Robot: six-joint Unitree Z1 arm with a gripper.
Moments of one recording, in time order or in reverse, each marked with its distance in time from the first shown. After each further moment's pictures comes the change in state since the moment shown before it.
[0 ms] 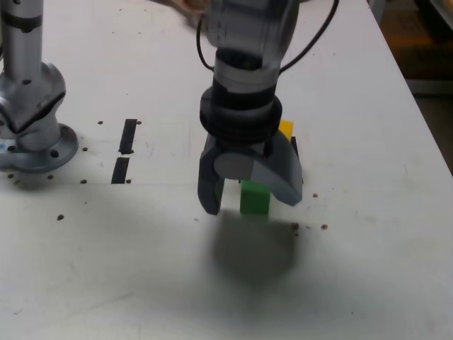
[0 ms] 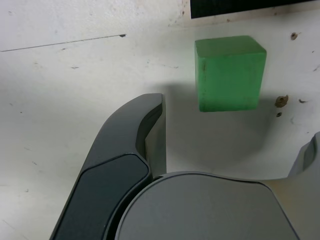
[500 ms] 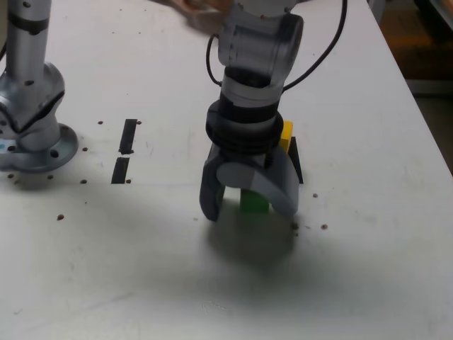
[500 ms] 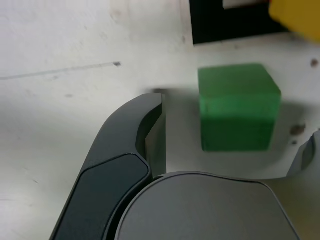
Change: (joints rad) arm 0.064 0.044 0.064 -0.068 -0.031 0.098
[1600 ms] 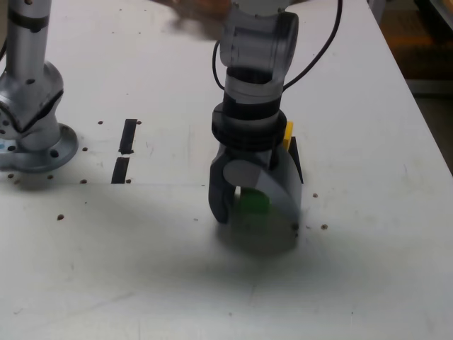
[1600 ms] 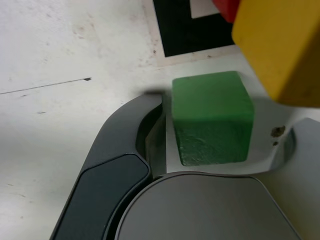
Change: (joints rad) arm 0.044 0.001 0.069 -0.156 -0.045 0.070
